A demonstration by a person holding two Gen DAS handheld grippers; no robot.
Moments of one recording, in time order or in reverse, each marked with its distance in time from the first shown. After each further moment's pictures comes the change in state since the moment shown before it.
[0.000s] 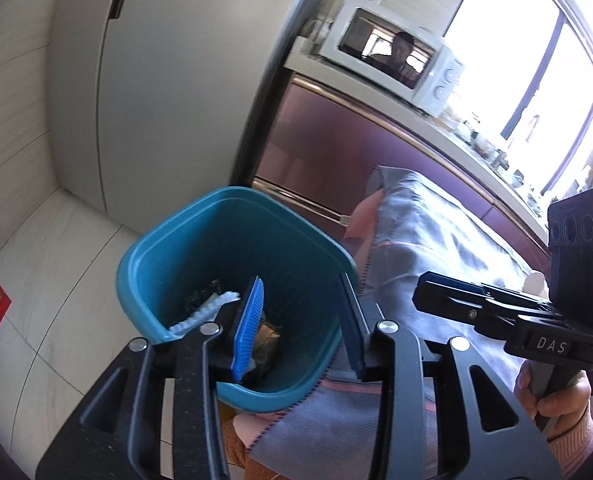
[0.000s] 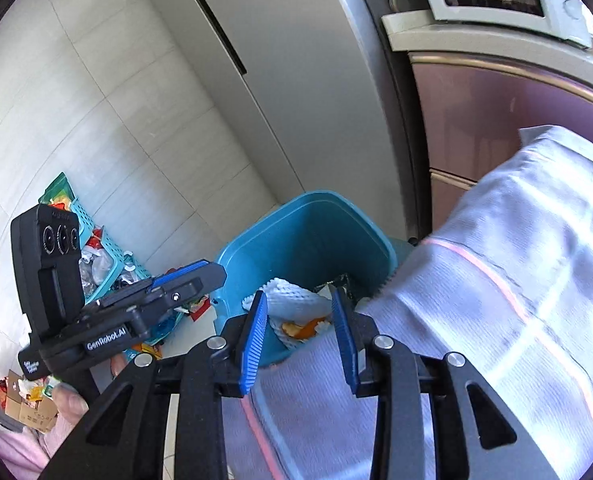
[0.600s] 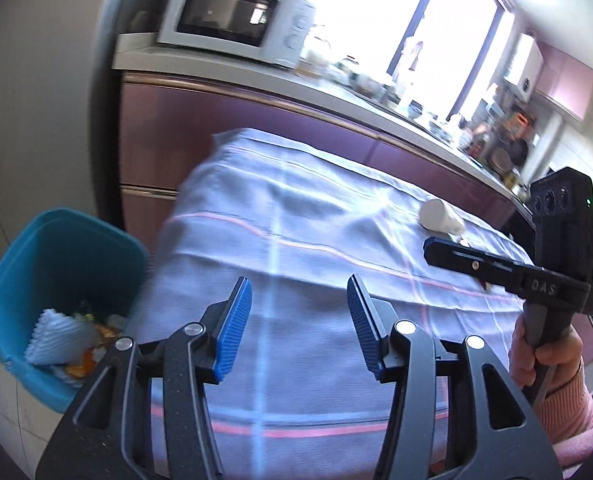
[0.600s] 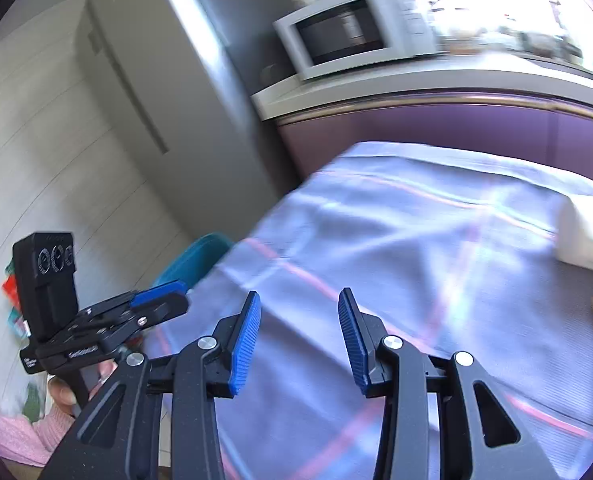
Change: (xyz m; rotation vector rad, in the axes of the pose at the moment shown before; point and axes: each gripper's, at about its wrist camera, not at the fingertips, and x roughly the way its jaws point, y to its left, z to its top) left arm 0.020 -0.155 -0.029 0.293 0.102 -0.303; right arm -0.174 -0.097 -0.078 0.205 -0.235 -0.243
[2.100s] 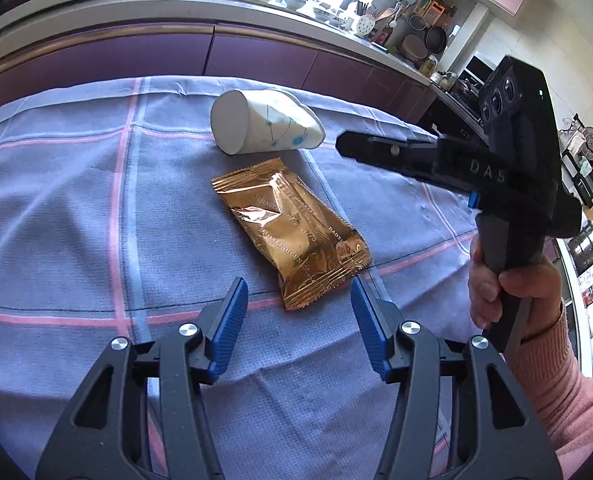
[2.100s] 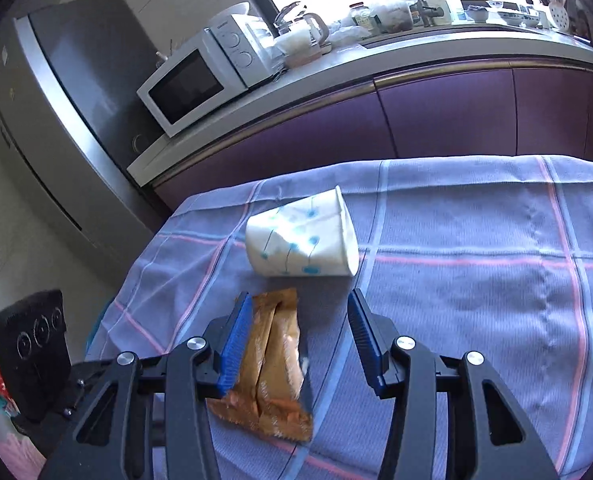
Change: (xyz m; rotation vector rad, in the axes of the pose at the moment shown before) left arm 0.175 -0.209 0.000 0.225 0.375 -0.286; right arm -0.081 -0.192 0.005 0.268 -0.075 -0.189
